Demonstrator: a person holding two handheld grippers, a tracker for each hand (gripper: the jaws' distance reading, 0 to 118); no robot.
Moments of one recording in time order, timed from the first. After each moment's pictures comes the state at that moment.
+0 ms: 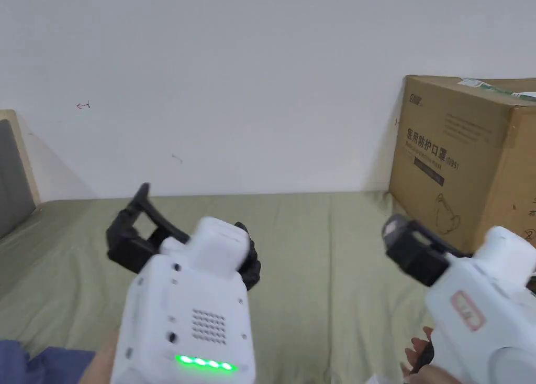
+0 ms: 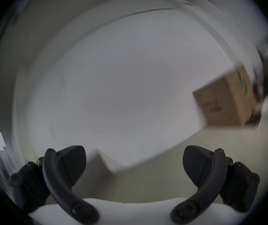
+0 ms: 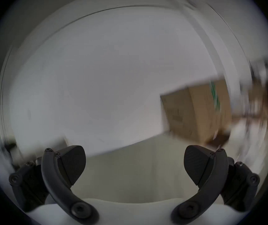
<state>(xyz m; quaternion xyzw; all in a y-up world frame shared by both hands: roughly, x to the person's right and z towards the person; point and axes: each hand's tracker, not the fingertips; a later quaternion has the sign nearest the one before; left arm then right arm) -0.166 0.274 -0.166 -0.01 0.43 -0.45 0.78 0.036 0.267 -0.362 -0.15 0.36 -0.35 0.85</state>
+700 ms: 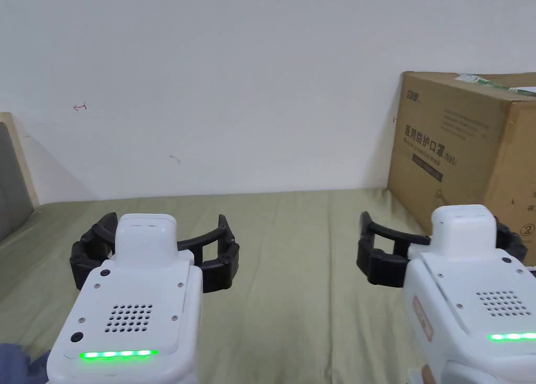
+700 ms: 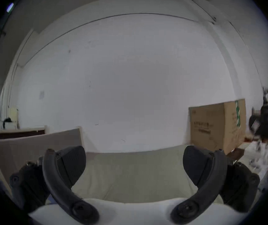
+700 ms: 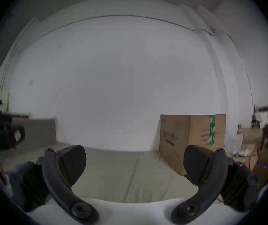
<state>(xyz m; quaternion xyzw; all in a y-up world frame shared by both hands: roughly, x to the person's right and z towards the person) -0.201 0.296 -0.124 0.06 0.39 -0.07 0.92 0.000 0.297 -0.314 0.04 0.36 0.02 0.93</state>
